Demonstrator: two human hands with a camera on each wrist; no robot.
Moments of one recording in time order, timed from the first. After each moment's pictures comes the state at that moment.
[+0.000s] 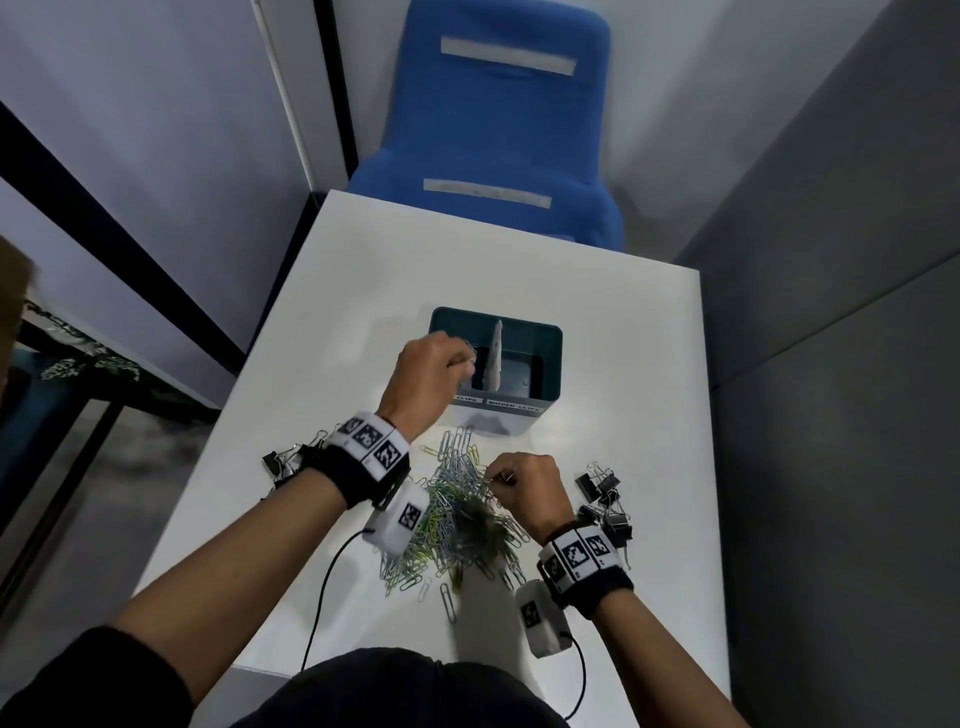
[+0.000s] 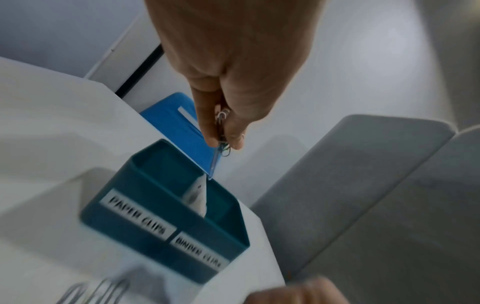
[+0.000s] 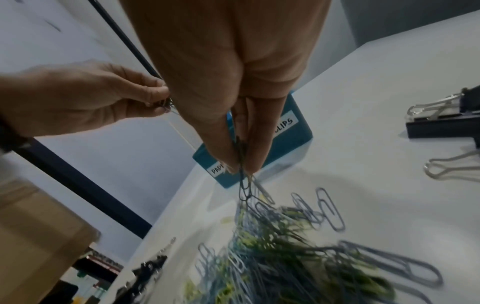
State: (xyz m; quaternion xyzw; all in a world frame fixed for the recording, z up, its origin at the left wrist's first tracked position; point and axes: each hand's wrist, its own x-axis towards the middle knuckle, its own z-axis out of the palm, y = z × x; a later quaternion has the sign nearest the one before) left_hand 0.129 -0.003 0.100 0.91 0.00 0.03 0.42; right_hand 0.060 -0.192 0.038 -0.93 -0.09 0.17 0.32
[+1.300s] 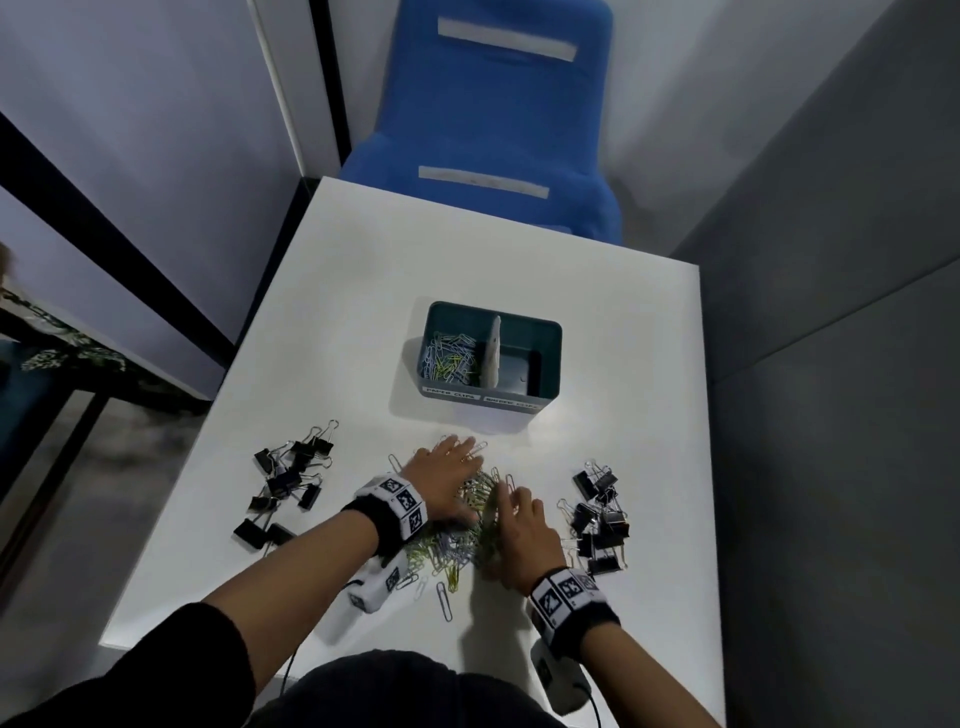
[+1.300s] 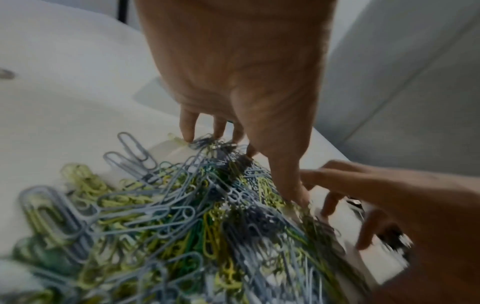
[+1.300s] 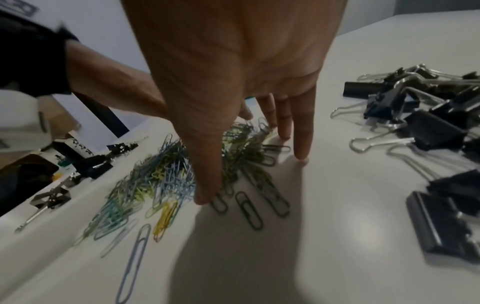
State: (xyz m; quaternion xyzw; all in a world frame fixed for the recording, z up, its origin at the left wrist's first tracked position) left_hand 0.067 -0.022 -0.039 0.92 -0.21 -0.32 0.10; right_hand 0.007 -0.205 -0.020 -0.94 -0.11 0.31 0.08
